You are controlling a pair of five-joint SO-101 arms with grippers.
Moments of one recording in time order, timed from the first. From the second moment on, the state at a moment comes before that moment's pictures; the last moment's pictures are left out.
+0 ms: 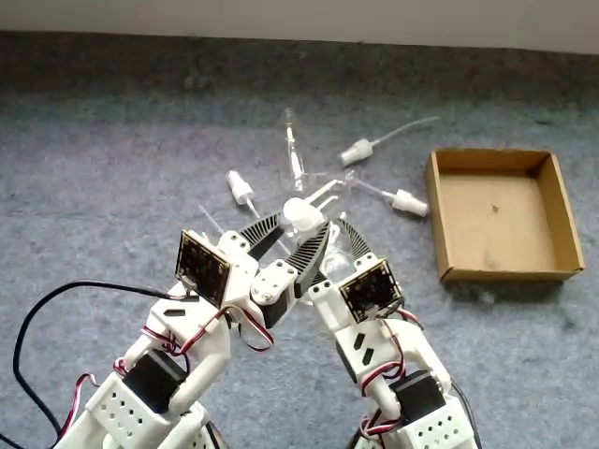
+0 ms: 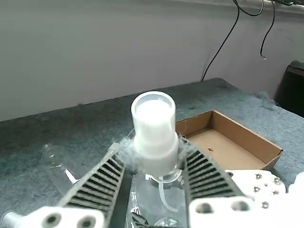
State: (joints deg) left arm 32.2 -83.4 76.7 19.7 12.4; right arm -29.5 -104.4 95.8 25.4 12.8
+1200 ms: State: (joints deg) left arm 32.9 -83.6 82.0 21.2 12.2; right arm -30.6 -104.4 95.8 26.0 13.4
